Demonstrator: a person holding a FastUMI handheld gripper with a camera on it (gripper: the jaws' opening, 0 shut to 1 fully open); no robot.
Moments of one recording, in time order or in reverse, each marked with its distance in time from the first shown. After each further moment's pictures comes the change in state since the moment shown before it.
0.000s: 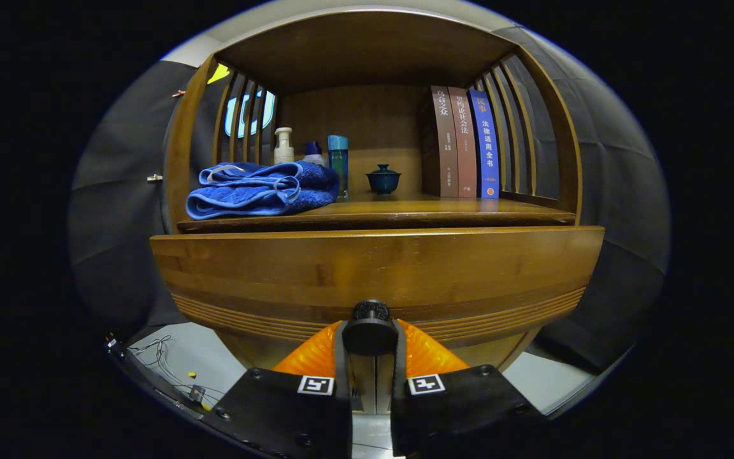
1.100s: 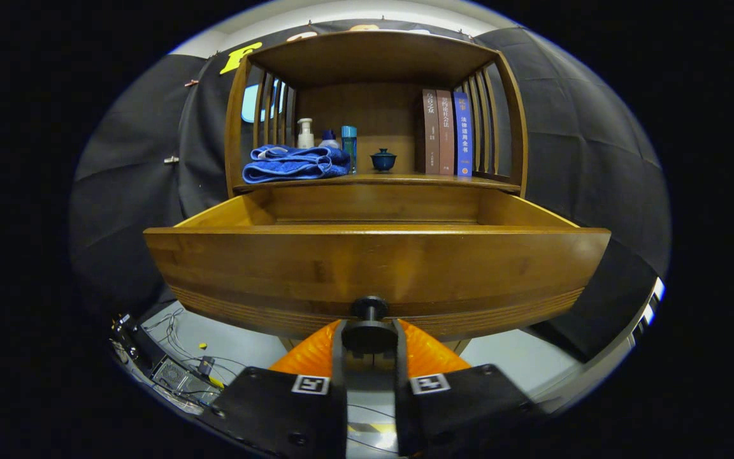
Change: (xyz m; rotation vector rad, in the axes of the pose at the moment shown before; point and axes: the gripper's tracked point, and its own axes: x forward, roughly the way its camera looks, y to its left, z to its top) arm -0.133 0.000 -0.048 -0.027 0.127 0.015
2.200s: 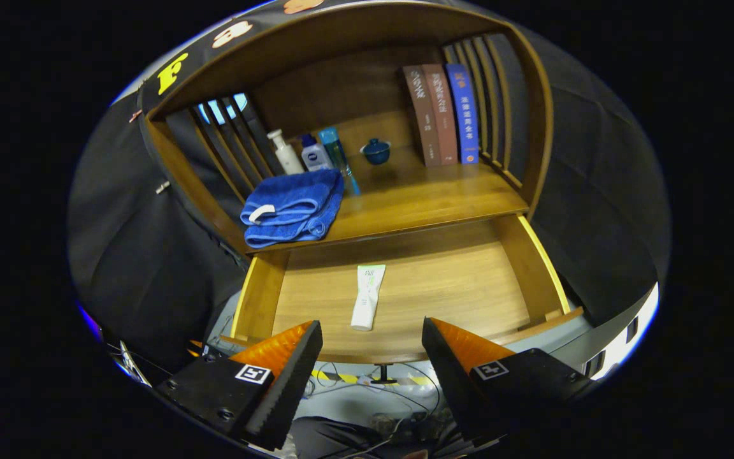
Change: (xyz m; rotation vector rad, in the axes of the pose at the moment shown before) arm -0.003 -0.011 0.171 0.193 0.457 0.111
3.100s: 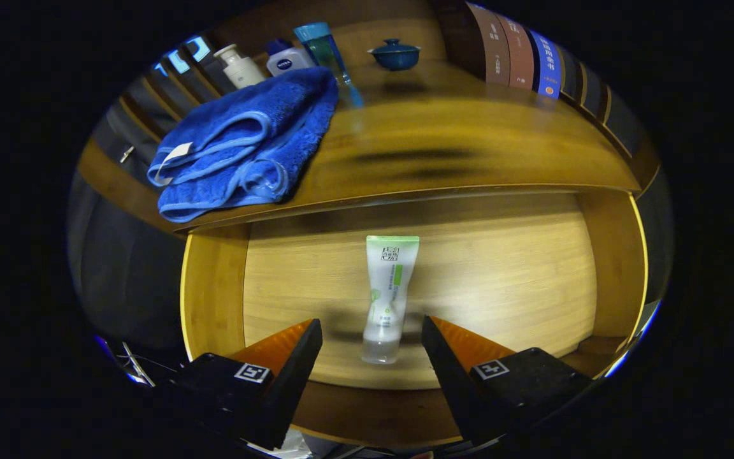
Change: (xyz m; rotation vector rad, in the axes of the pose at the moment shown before) arm 0.170 0.017 -0.035 0.030 0.330 -0.042
